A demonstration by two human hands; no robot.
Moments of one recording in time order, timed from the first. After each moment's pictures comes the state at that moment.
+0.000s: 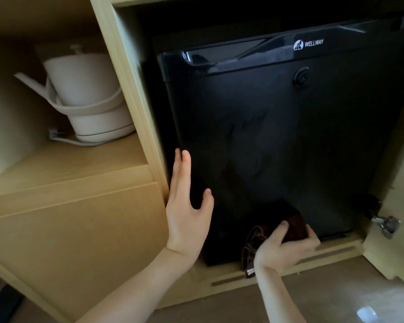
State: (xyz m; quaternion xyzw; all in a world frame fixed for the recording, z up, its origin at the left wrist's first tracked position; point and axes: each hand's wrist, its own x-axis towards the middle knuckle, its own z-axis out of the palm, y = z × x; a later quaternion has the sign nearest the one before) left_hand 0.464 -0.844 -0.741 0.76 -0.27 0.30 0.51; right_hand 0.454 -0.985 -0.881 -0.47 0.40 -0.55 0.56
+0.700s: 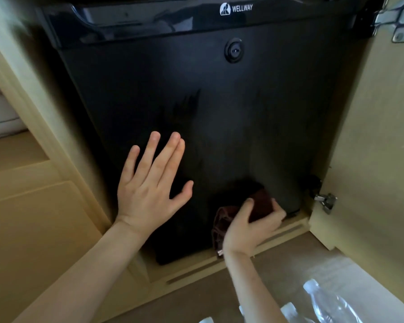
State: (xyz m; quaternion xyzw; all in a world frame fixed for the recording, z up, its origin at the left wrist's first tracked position) left_hand 0.514 -0.877 -0.749 0.74 -0.34 0.58 -0.01; right_hand 0.444 -1.023 -0.859 -0.46 0.37 -0.58 0.55
